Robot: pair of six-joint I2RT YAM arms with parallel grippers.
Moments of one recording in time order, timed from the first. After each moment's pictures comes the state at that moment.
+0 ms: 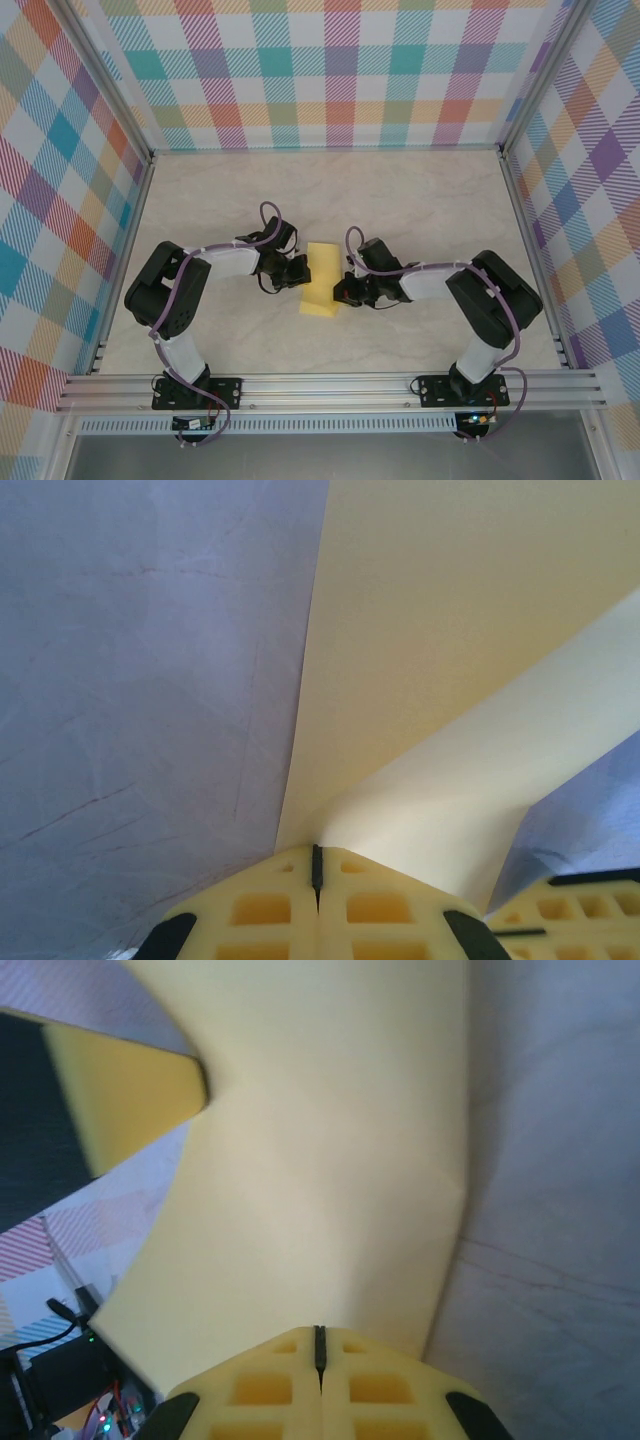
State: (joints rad) left arm -0.53 1.77 0.94 -0.32 0.41 -0.68; right arm 0.68 1.67 0.68 0.07 -0.57 0.87
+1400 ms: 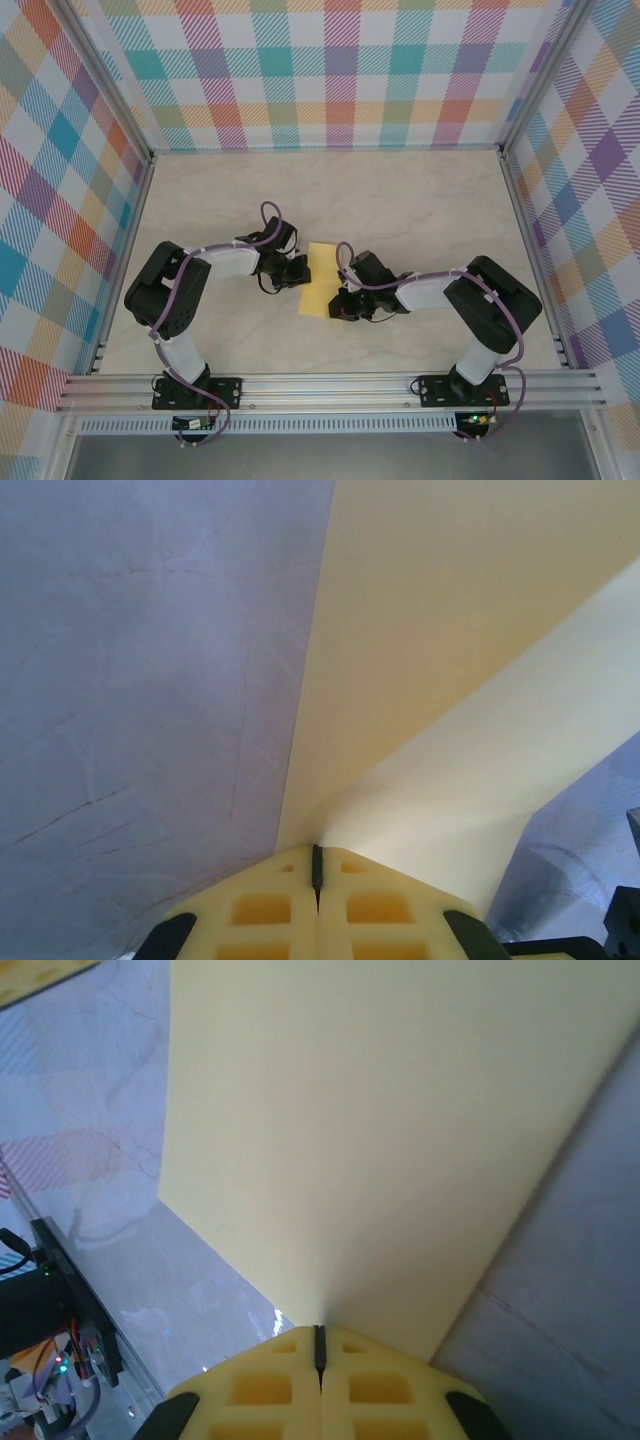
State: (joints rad) left arm -0.53 1.77 0.93 -0.31 0.41 -0.66; right arm 0.78 1.65 0.63 0.04 -0.55 0.82
